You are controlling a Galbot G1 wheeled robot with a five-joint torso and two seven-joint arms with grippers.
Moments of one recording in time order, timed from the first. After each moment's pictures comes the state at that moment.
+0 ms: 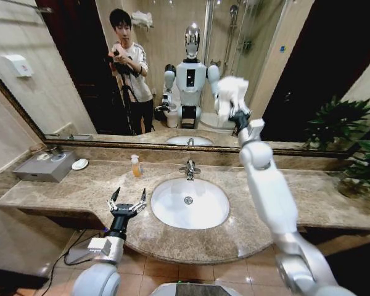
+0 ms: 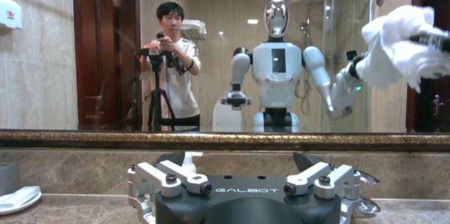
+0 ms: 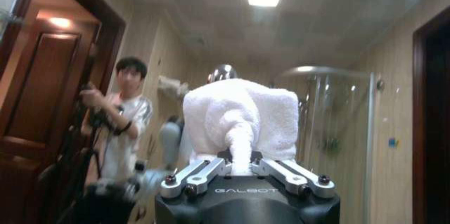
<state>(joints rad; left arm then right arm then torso) 1.82 -1.37 -0.56 -2.36 -0.15 -0.03 -0.11 -0.62 1.28 0.31 1.69 0.19 -0.20 0.07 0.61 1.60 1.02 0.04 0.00</state>
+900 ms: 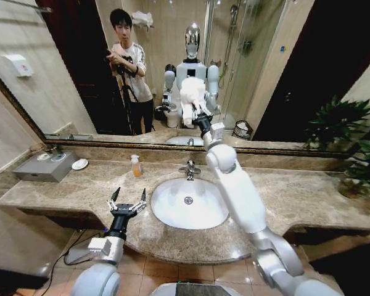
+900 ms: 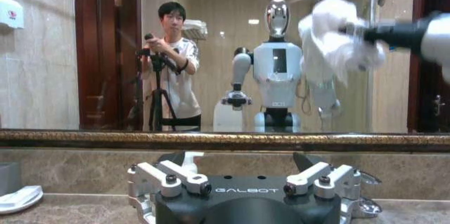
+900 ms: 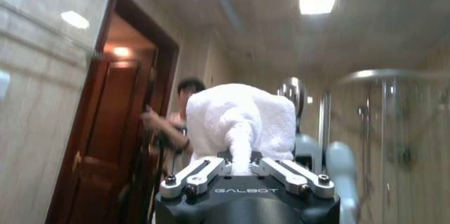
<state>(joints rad) 1.82 -1.37 -0.56 -2.36 -0.15 -0.03 -0.11 -0.54 1.47 0.11 1.64 0.13 -0.22 0.11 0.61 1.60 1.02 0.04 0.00</state>
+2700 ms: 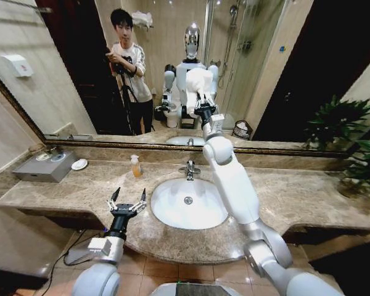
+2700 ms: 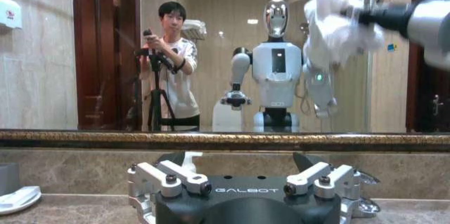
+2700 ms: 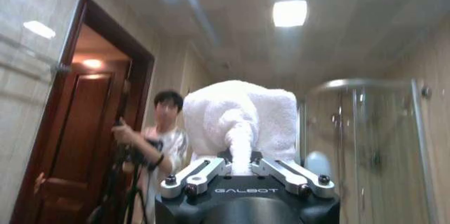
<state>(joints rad) 1.82 -1.37 -0.56 -2.36 -0.15 -0.03 -0.11 -0.48 1.53 0.13 1.59 0.11 -0.19 0.19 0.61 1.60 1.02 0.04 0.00</state>
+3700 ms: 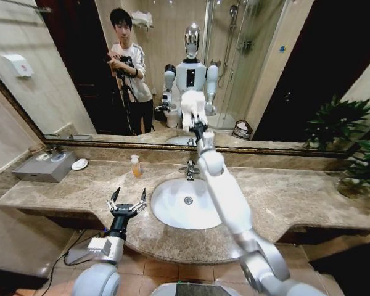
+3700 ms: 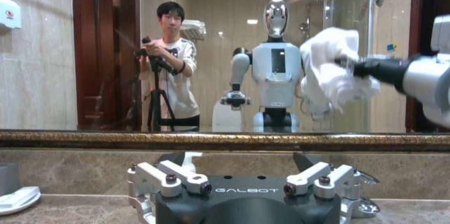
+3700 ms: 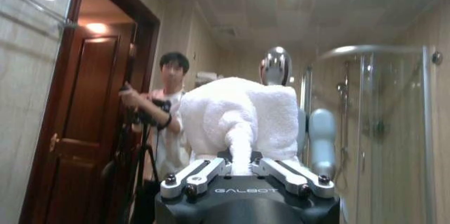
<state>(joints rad) 1.82 -1.37 -0.56 -2.36 -0.15 -0.03 -0.11 -0.59 1.54 0.13 1.52 0.06 -0.13 0.16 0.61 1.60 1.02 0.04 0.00</state>
